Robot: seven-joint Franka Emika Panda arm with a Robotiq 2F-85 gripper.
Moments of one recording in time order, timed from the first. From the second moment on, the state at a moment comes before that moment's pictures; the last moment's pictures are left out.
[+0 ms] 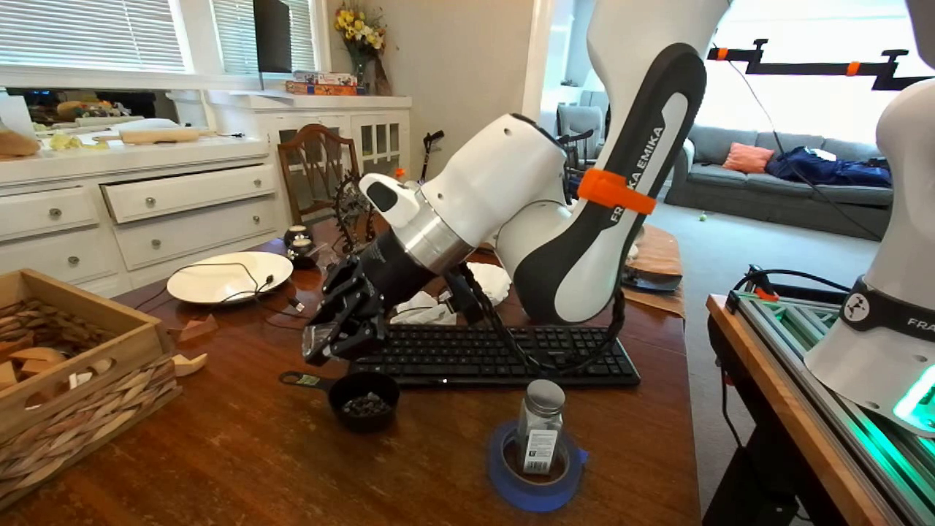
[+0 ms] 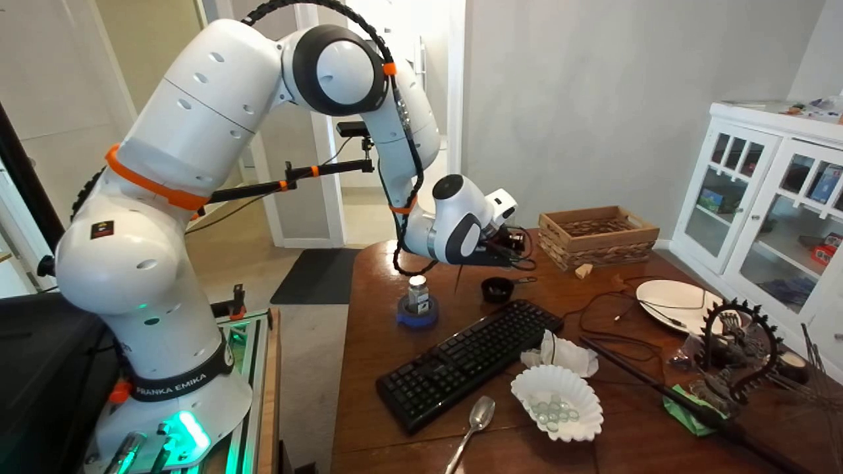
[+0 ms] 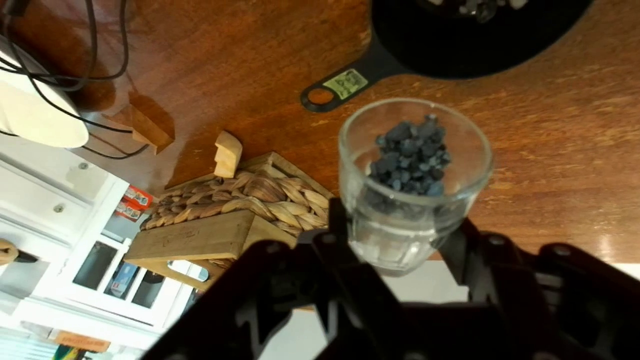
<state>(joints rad) 0.24 0.71 -0.03 -2.05 -0.31 3.56 -0.22</state>
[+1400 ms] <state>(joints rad) 0.22 0.76 0.01 -2.10 -0.26 3.76 -0.25</state>
